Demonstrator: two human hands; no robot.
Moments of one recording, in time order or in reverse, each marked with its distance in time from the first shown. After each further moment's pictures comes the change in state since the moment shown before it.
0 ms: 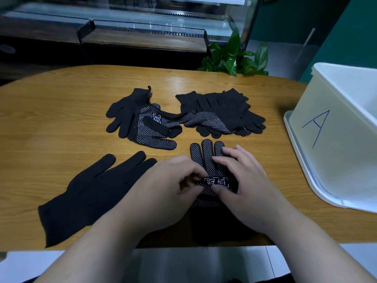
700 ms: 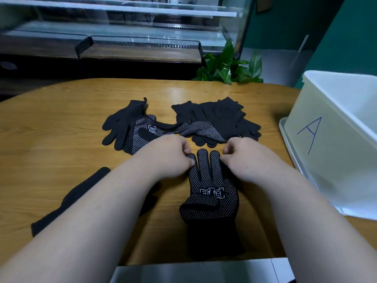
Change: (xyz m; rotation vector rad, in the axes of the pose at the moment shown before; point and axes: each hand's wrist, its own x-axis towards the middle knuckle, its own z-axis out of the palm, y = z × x) left_hand 0.090 0.003 -0.020 0.280 -0.227 -0.455; right_hand 0.076 0.006 -0.036 -0.174 -0.079 0.350
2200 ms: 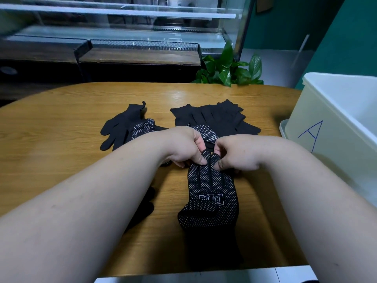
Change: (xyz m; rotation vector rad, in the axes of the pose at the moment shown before) left_hand 0.059 0.012 0.004 -0.387 -0.309 0.019; right_hand 0.030 -0.009 -0.027 -0.103 -0.352 -0.259
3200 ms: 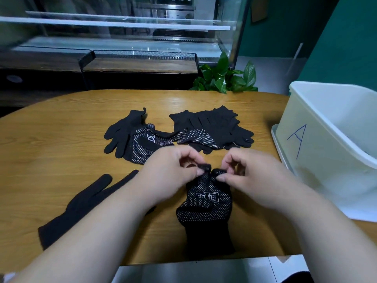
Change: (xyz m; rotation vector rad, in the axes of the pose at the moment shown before) left_hand -0.089 -0.009 0.031 0.032 0.427 0.313; right_hand -0.078 0.013 0.039 0.239 0.503 -0.232
